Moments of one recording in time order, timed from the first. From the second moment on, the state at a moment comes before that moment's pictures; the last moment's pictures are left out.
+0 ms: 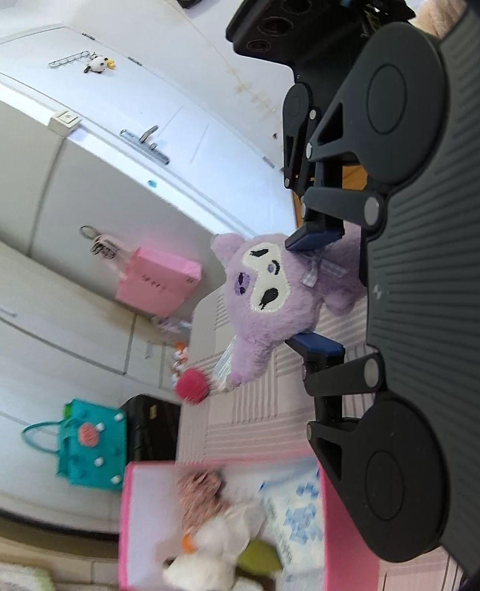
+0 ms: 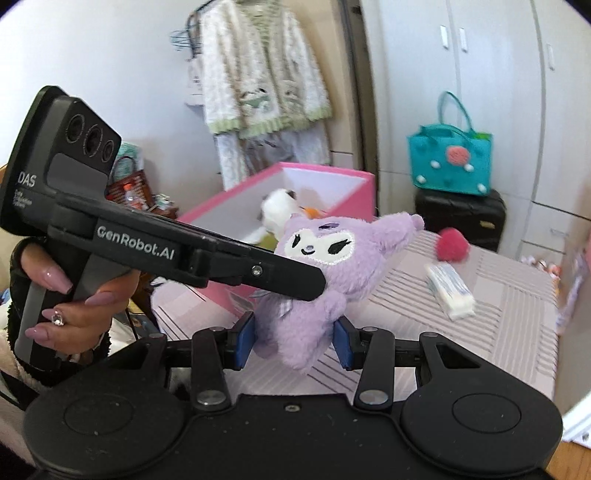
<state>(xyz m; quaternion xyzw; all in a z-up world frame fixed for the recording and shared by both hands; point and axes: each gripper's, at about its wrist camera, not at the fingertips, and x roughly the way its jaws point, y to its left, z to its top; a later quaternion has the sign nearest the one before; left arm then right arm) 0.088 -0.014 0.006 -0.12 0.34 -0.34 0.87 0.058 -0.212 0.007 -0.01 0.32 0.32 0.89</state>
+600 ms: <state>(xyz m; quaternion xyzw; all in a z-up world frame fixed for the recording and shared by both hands) 0.124 0.083 0.046 -0.05 0.30 -0.22 0.93 0.141 -0.104 0.028 -0.01 0.30 0.41 0.86</state>
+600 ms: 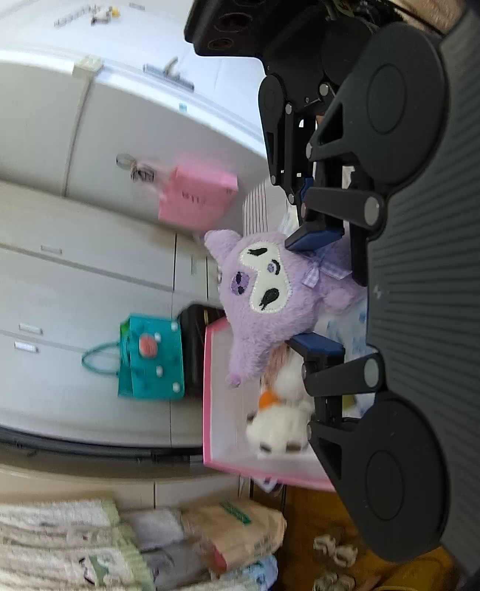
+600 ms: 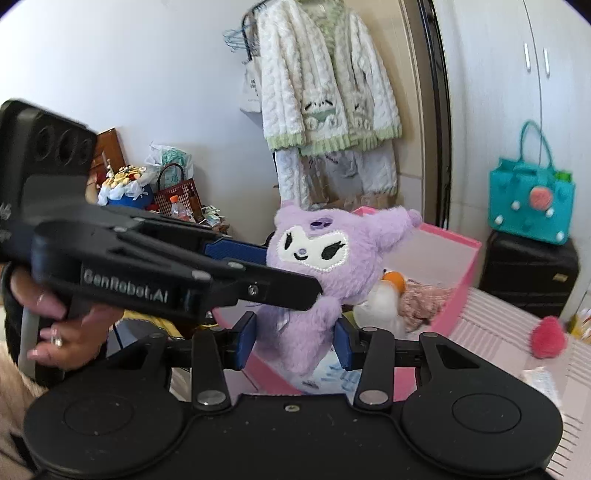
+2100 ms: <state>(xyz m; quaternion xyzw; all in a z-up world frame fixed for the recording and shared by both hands) 0.207 0.136 -0.009 -0.02 0.39 -0.14 0.91 0.239 -0.021 -0.047 0.00 0.46 0.40 0.79</state>
